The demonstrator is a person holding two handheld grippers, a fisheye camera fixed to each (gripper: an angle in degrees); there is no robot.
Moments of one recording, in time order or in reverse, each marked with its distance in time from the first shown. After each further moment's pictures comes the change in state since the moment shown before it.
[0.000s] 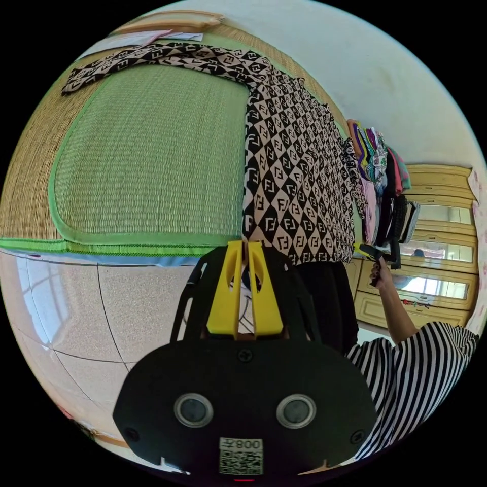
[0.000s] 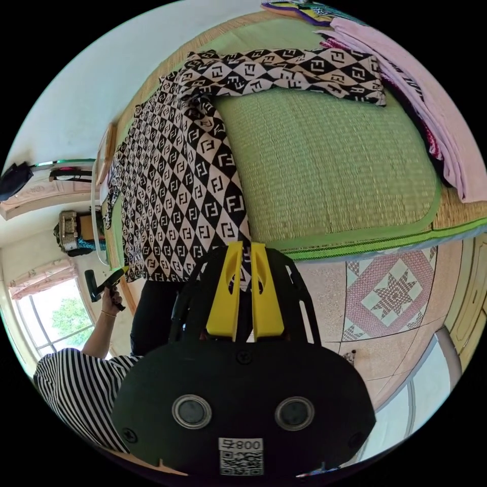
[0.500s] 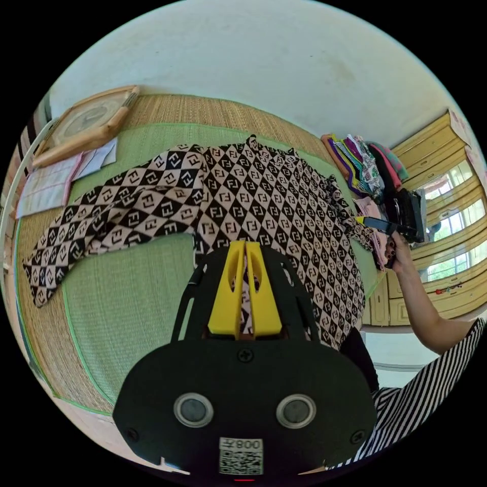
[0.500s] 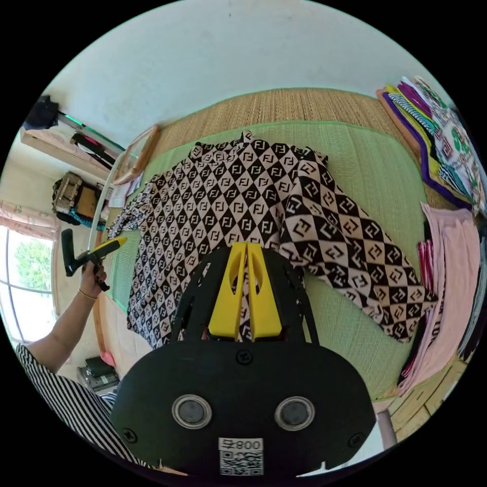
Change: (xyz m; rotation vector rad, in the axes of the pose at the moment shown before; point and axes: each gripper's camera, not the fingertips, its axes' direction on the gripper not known) left arm 0.127 -0.200 0.005 0.191 -0.156 0.294; right arm -0.158 -0.139 -0.020 0.212 0.113 -0.352
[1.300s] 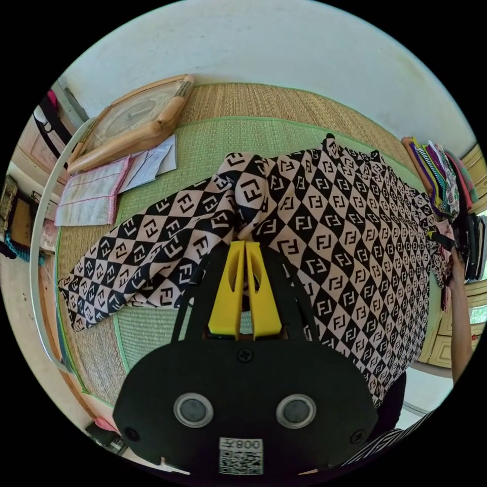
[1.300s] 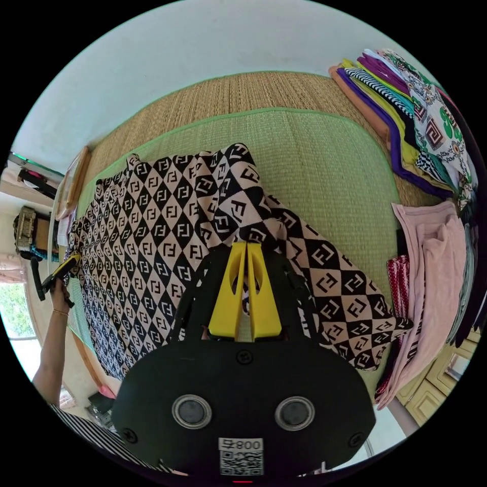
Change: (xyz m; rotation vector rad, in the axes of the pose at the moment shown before) left arm -0.007 -0.092 0.084 -0.050 -0.361 -0.113; right arm 0.058 -0.051 0.047 -0.027 0.217 0.164
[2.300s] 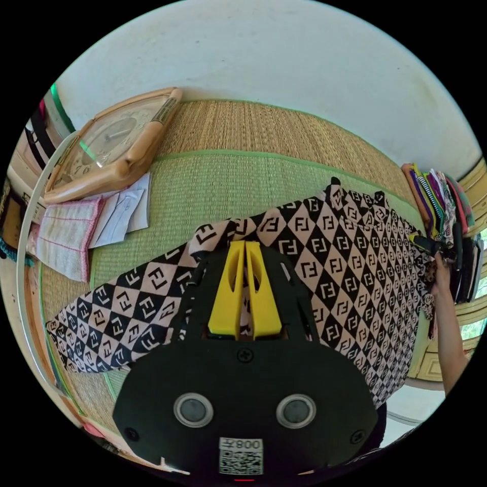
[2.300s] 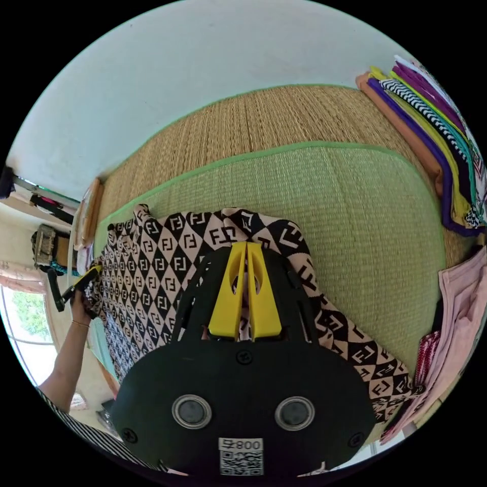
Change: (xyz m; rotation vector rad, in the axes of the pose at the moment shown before) left arm 0.047 -0.080 0.089 0.060 0.076 -0.034; right arm 0.035 -0.066 0.022 0.082 -0.149 0.016
